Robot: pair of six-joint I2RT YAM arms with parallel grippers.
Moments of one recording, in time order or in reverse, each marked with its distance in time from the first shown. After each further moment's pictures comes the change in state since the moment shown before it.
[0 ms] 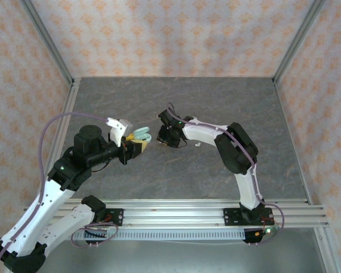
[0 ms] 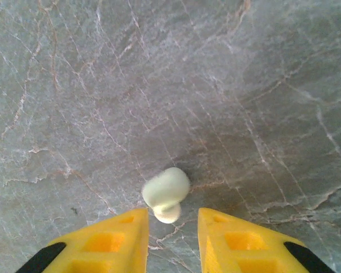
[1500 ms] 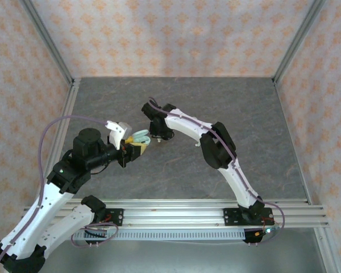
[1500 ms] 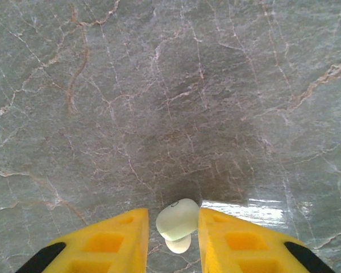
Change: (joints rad) left arm 0.000 -0.035 -0.033 -0.008 0.000 0.012; right arm 0.056 0.291 0.585 -0.520 0.187 -0.220
